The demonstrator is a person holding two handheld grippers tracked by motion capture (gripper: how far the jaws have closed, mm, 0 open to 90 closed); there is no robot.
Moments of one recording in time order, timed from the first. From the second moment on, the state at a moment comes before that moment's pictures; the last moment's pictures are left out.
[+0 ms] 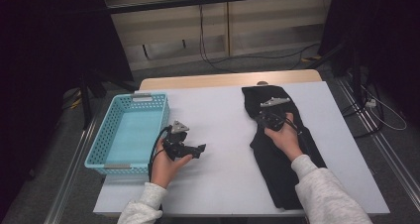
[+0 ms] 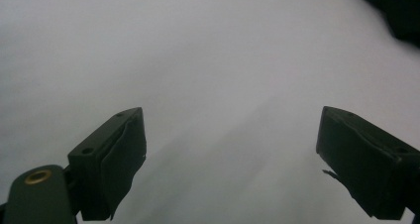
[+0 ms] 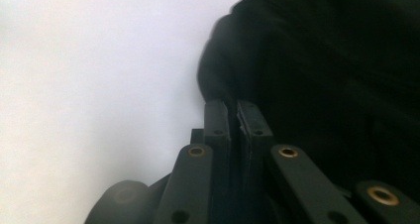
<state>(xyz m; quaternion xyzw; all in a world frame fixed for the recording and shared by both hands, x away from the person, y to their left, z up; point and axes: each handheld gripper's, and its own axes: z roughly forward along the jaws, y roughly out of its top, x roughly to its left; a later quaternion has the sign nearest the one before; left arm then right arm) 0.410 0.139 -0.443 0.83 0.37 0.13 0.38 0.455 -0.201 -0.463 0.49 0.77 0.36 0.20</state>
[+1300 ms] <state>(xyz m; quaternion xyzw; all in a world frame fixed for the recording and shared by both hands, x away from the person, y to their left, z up) 0.428 0.129 -0.436 0.82 0.38 0.14 0.40 0.393 -0.169 -0.426 0.38 0.81 0.42 0.16</state>
